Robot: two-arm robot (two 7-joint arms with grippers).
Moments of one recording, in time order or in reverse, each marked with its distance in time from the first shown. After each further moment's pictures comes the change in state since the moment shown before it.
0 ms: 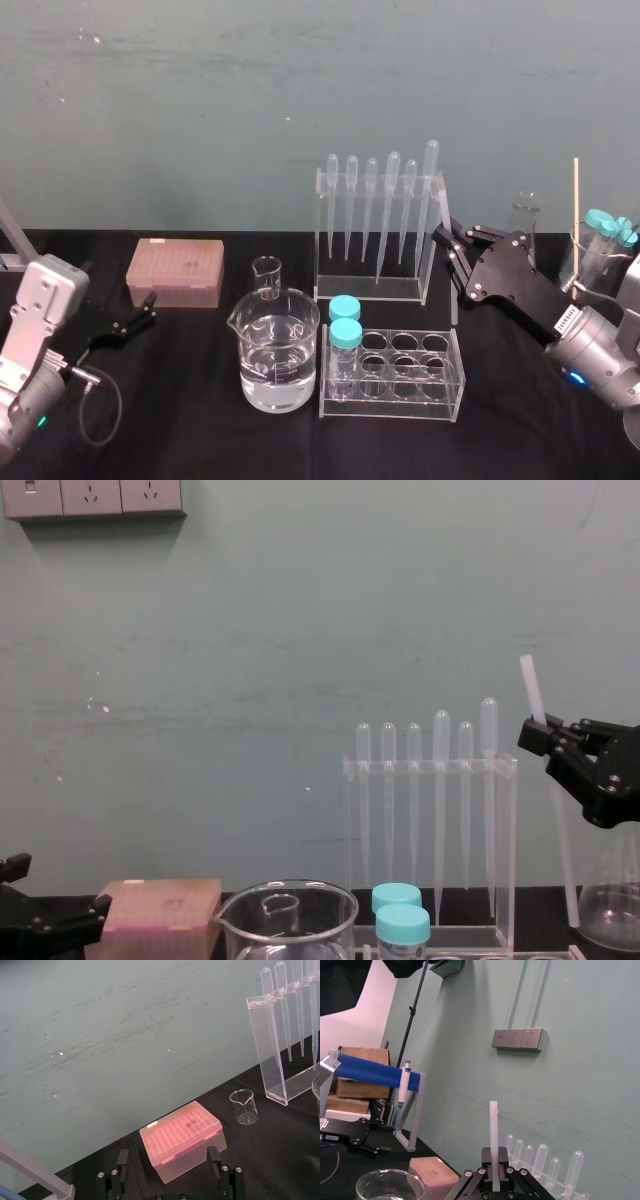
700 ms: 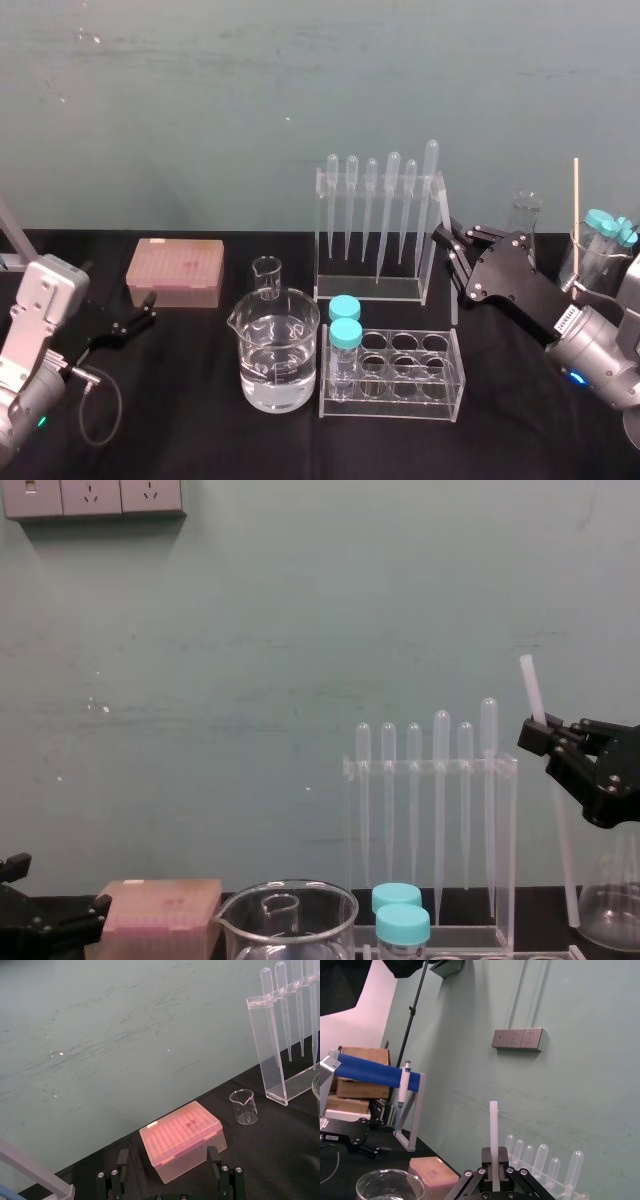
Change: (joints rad) left arm 0.000 0.000 0.000 0.000 0.000 0.000 0.000; right arm 0.000 0.000 0.000 0.000 0.000 0.000 0.000
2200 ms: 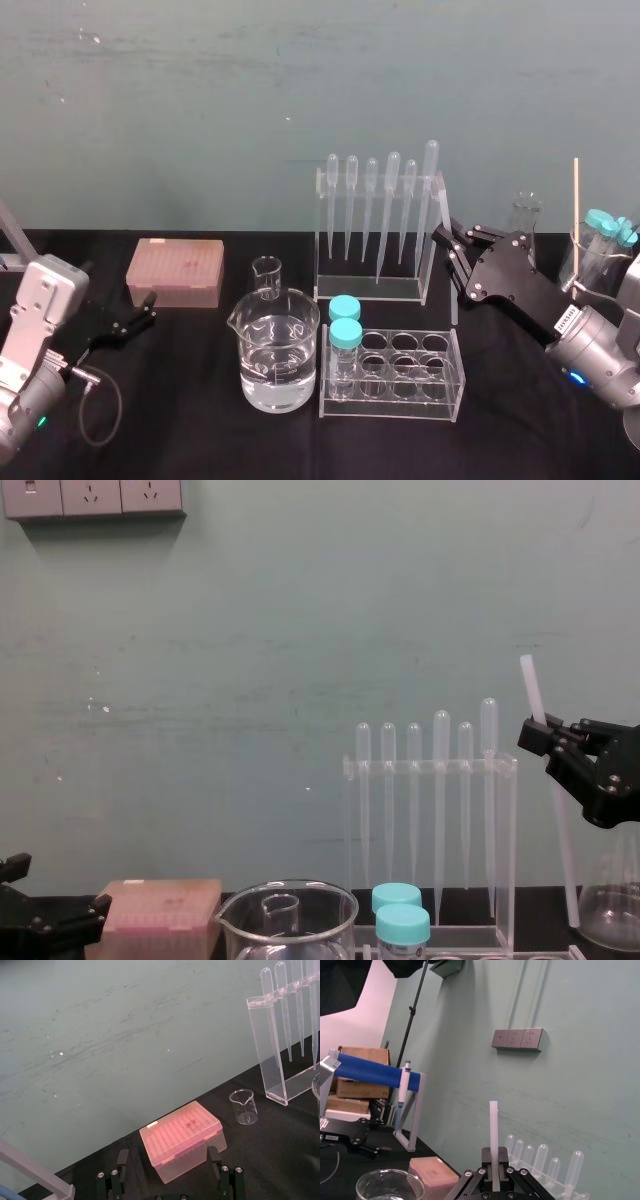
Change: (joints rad) left arm 0.000 0.000 0.000 0.000 0.000 0.000 0.000; right arm 0.000 0.000 0.000 0.000 0.000 0.000 0.000
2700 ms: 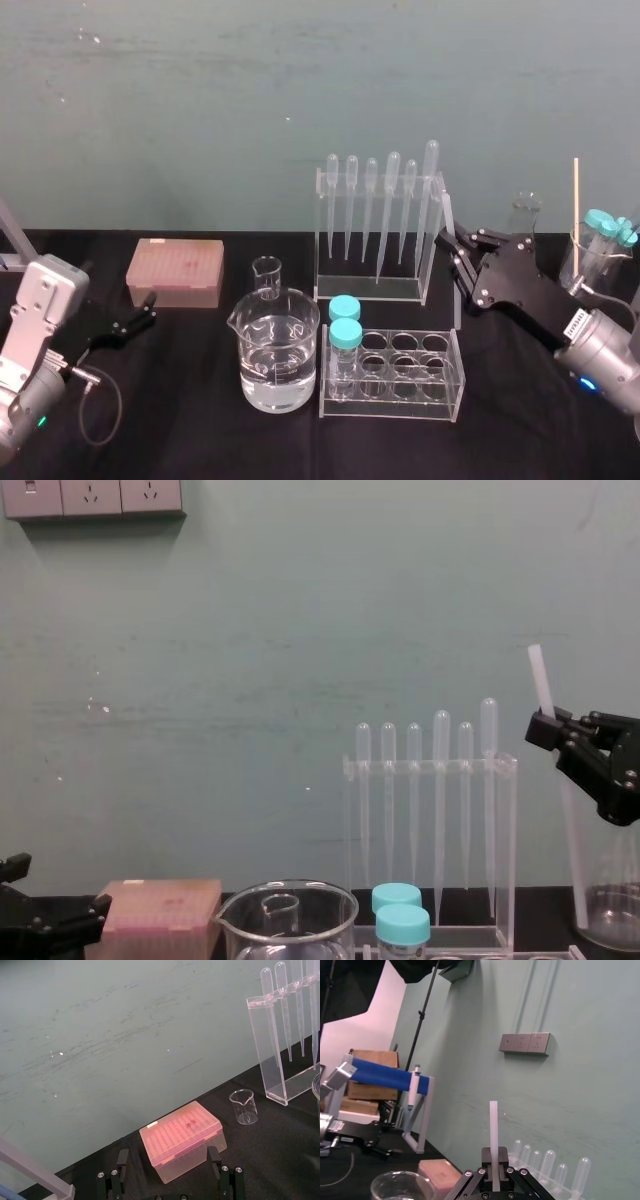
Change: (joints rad) left arm 0.000 0.000 0.000 0.000 0.000 0.000 0.000; right arm -0.035 0.015 0.030 -0.055 0.011 0.018 0.042
